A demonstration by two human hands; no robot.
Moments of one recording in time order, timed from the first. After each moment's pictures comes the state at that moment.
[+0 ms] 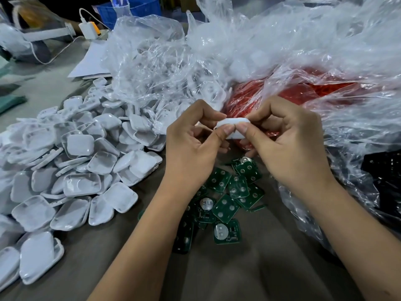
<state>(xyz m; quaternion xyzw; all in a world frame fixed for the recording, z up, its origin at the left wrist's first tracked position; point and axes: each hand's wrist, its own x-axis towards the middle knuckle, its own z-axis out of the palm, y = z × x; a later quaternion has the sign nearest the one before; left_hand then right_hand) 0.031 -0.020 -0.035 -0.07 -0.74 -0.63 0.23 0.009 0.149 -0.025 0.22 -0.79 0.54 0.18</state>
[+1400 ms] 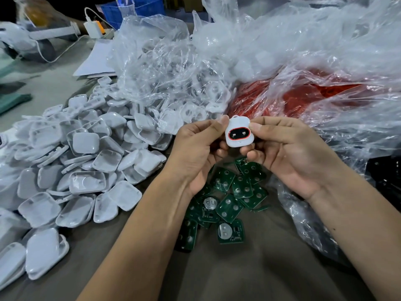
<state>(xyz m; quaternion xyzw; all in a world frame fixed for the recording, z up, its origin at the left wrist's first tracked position) 0.023 -0.020 -0.033 0.08 -0.53 -0.84 -0.01 0.005 0.153 -0.015 0.07 -0.54 0.81 -0.21</state>
